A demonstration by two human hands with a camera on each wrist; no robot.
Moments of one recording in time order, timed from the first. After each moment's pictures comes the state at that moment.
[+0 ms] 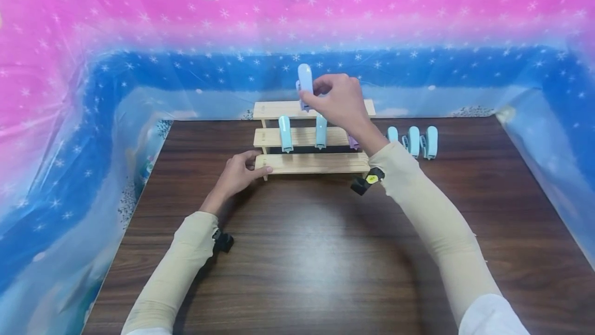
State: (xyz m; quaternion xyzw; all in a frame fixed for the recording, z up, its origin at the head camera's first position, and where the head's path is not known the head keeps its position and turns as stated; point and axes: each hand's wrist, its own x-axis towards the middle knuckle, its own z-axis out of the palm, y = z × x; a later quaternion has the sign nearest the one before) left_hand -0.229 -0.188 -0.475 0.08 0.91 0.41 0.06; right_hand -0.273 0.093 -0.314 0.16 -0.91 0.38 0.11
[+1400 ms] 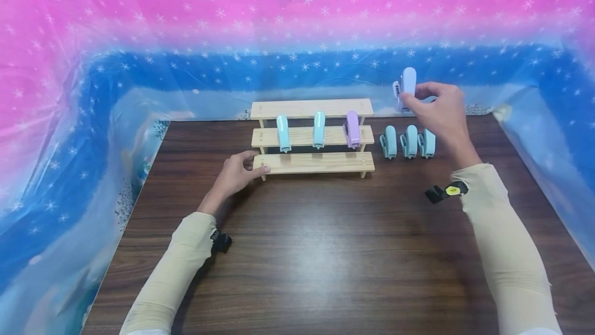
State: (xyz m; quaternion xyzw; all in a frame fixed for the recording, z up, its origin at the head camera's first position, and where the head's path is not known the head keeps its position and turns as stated) left_hand -0.230 -0.187 -0.474 0.07 0.91 0.41 0.07; right_hand -0.254 0.273 -0.340 -0.02 -0.91 0.40 0.15
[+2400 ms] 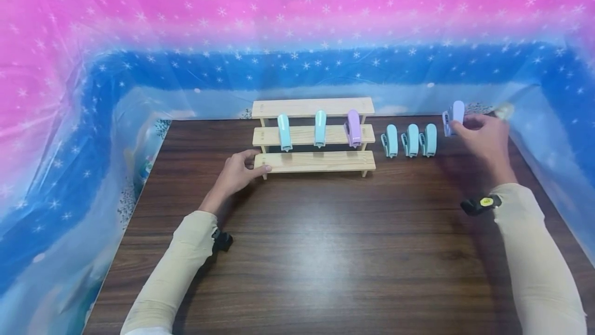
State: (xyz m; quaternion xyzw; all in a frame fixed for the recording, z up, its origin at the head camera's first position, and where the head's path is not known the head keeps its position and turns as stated) left_hand -0.231 -0.187 -0.473 0.07 0.91 0.41 0.07; right_hand -0.247 0.399 -0.424 -0.09 -0.92 0.35 0.14
